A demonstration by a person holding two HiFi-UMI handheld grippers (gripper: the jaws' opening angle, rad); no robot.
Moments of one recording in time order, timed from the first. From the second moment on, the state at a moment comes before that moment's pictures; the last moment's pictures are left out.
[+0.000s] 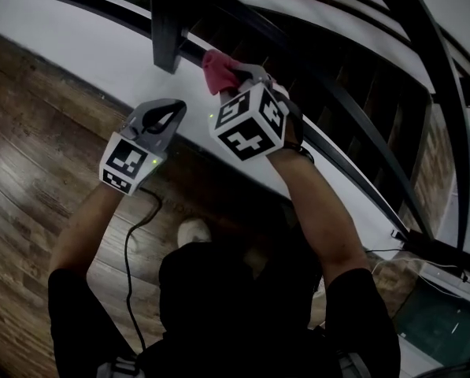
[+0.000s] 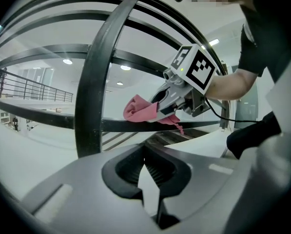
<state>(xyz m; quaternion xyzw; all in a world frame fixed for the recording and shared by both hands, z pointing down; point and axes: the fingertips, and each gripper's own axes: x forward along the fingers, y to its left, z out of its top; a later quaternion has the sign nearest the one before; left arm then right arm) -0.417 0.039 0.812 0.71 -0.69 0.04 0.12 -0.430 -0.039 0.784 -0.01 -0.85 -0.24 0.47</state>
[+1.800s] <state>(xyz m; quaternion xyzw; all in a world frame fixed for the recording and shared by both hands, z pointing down) -0.336 0.030 0.750 0.76 -0.64 0.01 0.08 -0.313 0.017 0.631 -0.18 -0.97 -0.08 0.14</state>
